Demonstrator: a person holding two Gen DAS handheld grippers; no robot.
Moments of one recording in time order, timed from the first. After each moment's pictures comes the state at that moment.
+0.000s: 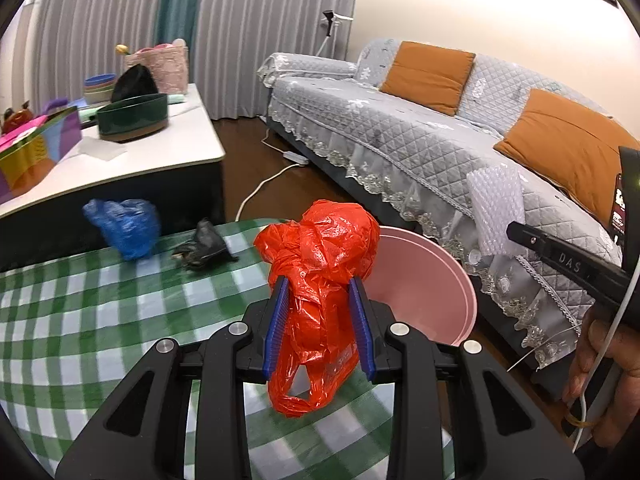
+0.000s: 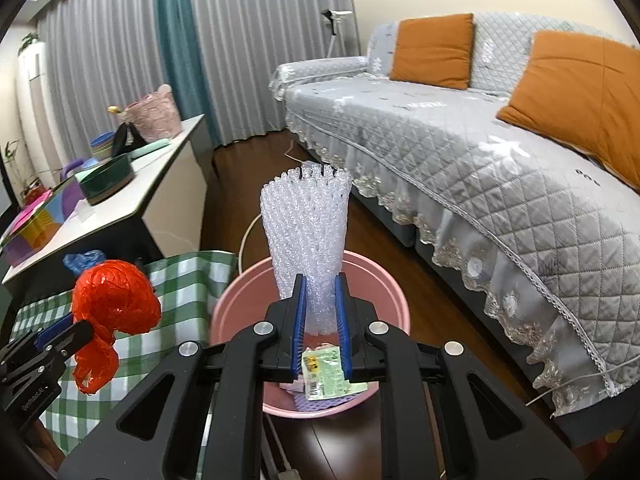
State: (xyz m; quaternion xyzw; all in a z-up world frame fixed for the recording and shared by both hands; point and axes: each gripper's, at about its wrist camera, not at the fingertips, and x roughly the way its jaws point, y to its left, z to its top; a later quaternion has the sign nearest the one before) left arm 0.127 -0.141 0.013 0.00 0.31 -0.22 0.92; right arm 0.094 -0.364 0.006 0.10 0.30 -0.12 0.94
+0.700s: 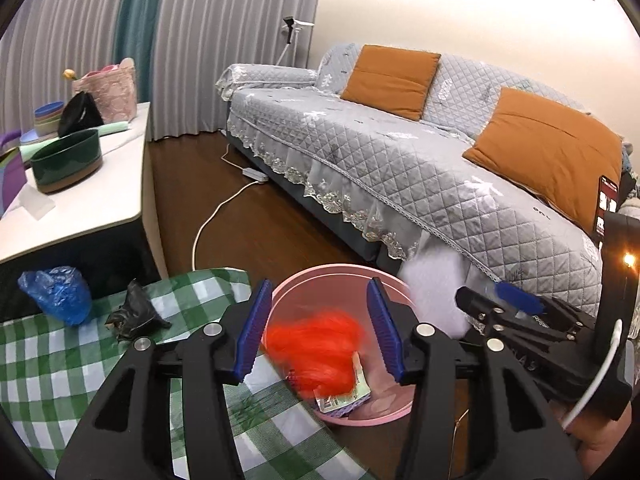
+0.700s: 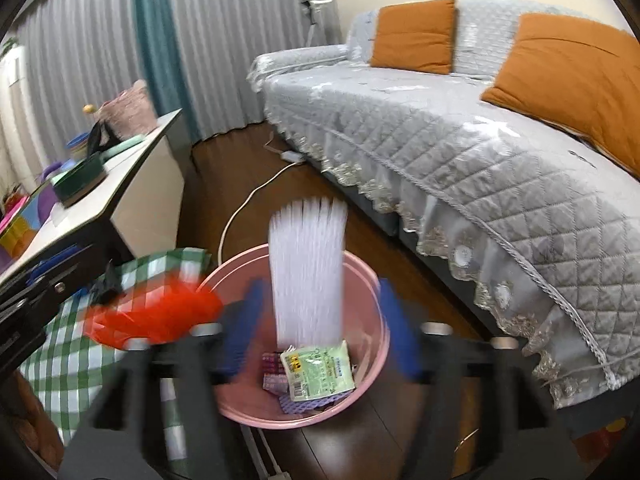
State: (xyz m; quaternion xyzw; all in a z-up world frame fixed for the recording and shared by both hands) left arm 0.164 -0.200 0.033 0.00 0.29 -0.27 0.92; right arm 0.106 -0.379 -0.007 0.12 0.31 -0.15 0.93
